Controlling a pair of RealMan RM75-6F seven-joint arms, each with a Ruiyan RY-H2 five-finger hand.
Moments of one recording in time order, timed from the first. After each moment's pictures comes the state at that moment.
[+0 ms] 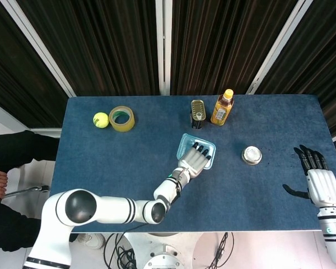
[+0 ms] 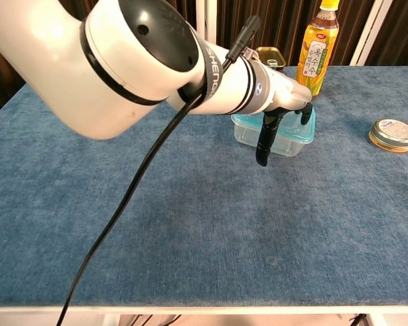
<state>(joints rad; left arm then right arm) -1.64 -1.83 -0.22 -1.28 0.11 0.73 1.02 0.17 -1.14 0.10 -1.52 -1.42 1.36 0.14</state>
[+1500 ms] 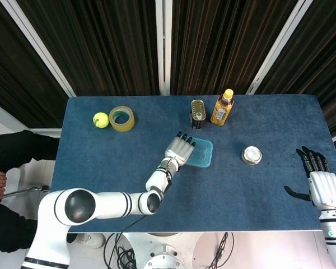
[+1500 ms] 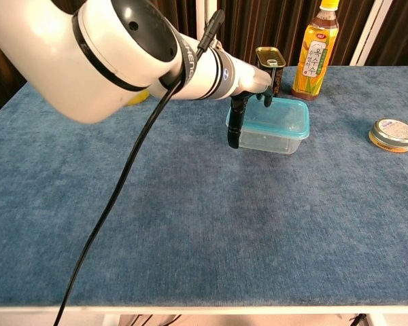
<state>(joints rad) -1.64 -1.81 -0.15 -1.21 0.02 0.75 0.95 0.15 -1.13 0.09 -1.55 -1.43 1.38 0.12</state>
